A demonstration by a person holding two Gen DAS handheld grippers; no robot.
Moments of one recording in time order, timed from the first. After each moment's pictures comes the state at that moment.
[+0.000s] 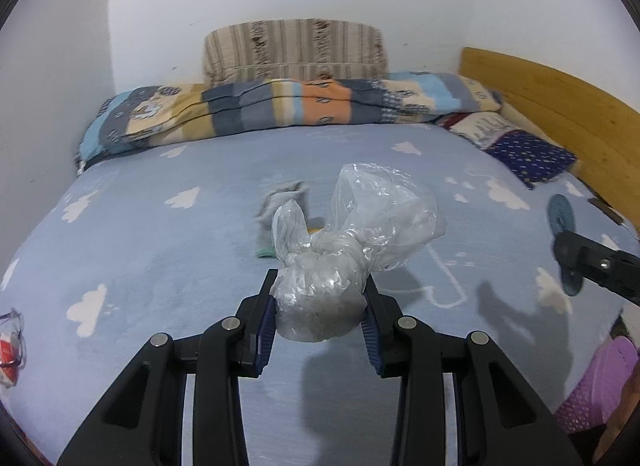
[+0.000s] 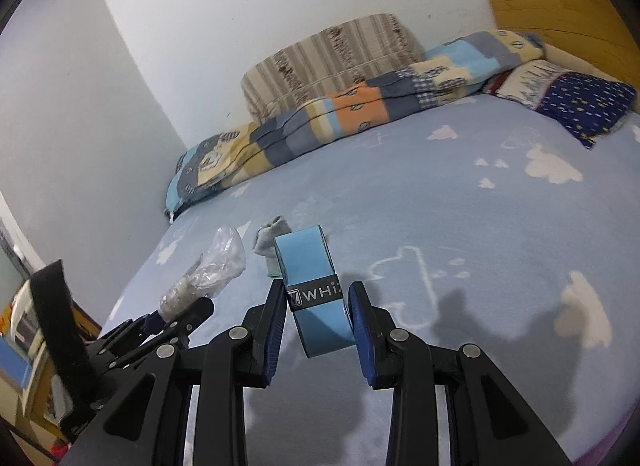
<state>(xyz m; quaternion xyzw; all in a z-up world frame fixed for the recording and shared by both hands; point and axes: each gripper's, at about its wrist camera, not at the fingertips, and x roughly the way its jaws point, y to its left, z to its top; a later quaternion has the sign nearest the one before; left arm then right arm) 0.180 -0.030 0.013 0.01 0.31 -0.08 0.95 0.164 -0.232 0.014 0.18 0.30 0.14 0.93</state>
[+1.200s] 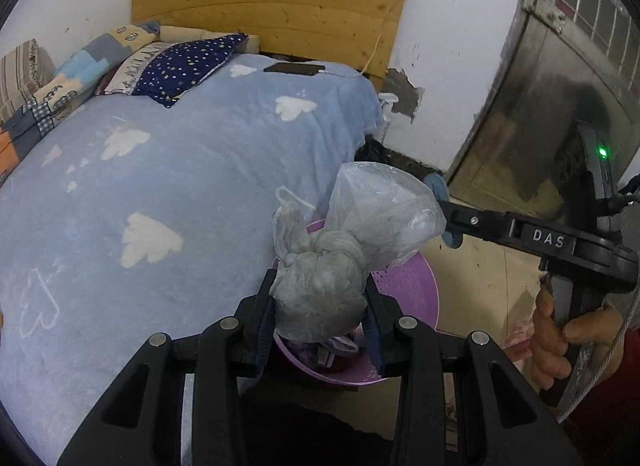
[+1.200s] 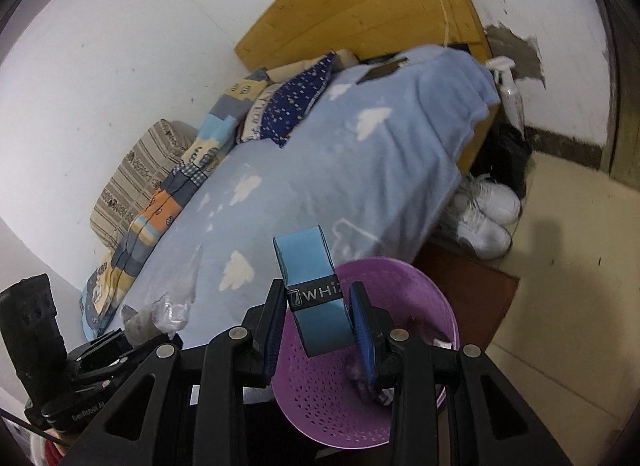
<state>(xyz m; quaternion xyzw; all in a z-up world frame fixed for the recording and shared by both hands) 0.009 -0.375 0.019 0.18 0.39 -0.51 0.75 -0.127 -0.538 -0.020 0.37 0.27 -0.15 0.88</state>
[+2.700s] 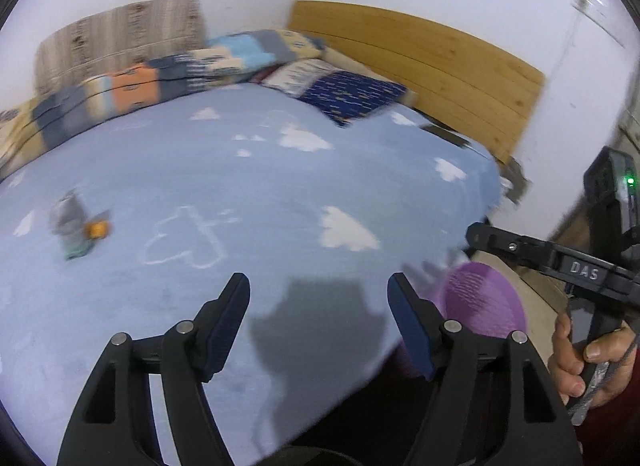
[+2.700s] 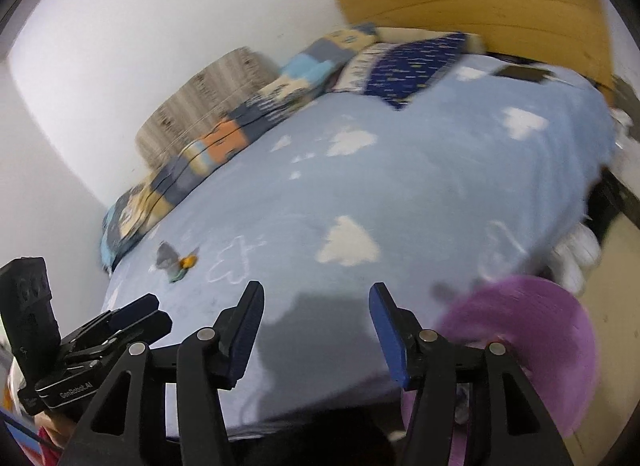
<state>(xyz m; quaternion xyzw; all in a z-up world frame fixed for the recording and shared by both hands) 0.115 -0.167 0.041 0.04 0.37 -0.33 0.87 0.012 -0.419 0.015 0.26 0.32 -0.02 0.91</state>
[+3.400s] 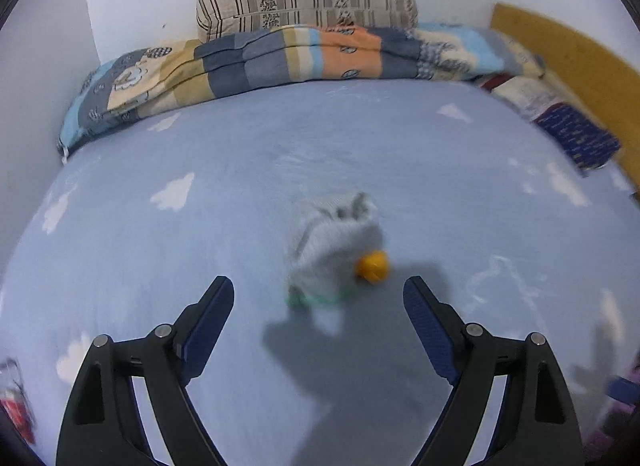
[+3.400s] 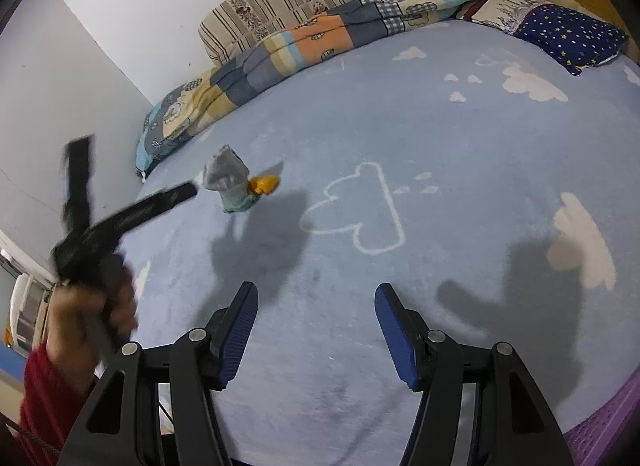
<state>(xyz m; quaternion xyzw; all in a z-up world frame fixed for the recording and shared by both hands) 0.348 -0.007 -0.032 0.05 0.40 -0.04 0.91 0.181 -0.255 -0.051 0.19 0.42 0.12 0.88</state>
